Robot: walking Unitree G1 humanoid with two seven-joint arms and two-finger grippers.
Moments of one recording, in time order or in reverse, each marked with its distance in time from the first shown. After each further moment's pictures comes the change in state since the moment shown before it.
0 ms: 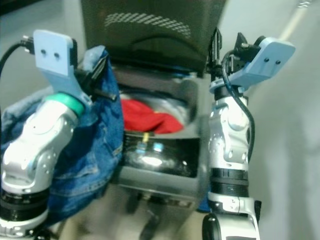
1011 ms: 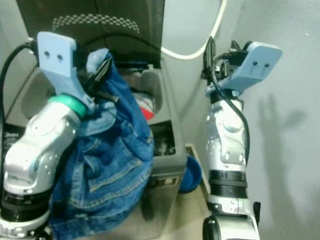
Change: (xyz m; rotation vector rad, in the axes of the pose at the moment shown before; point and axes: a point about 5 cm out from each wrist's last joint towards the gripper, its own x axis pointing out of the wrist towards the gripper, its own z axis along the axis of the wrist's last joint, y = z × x) left arm 0.000 -0.003 -0.002 -0.009 0.008 -0.005; right arm -0.004 0.001 -0.011 -0.051 0.059 -0.005
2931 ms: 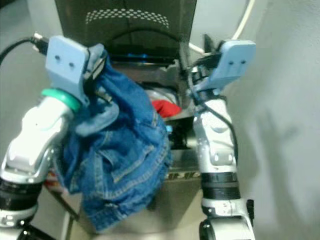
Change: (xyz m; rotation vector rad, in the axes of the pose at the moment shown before) left arm 0.012 0.016 0.003 0.335 -0.086 -0.015; right arm -0.005 0.044 -0.002 0.036 -0.002 0.252
